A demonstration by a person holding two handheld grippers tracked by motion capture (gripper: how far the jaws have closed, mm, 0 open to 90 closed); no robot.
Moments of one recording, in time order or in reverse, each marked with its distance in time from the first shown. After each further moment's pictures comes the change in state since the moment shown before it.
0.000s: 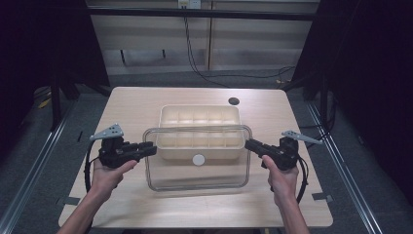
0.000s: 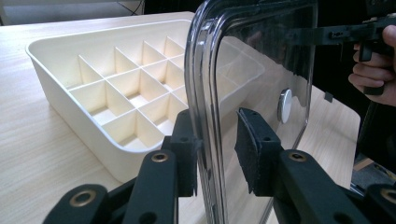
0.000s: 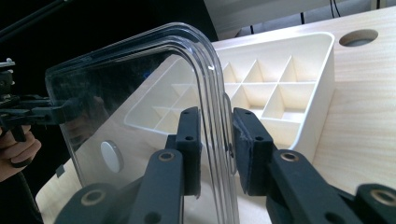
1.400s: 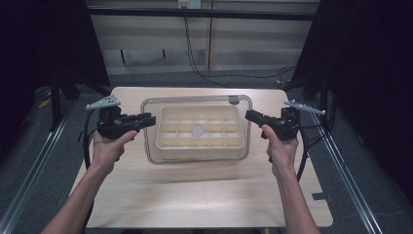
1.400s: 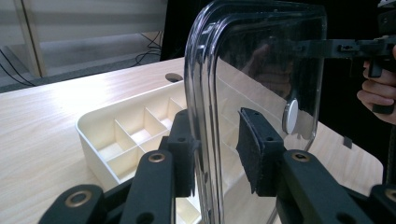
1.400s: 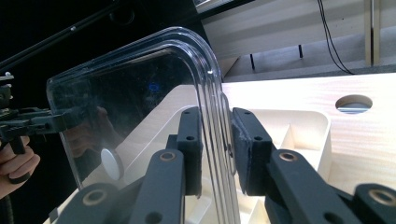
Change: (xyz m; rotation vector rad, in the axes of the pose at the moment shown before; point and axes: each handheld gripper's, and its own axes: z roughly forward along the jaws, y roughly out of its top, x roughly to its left) left arm 0.020 0.064 0.004 -0.084 0.062 -0.004; right arm 0.001 0.071 0.020 -0.077 0.006 -0.026
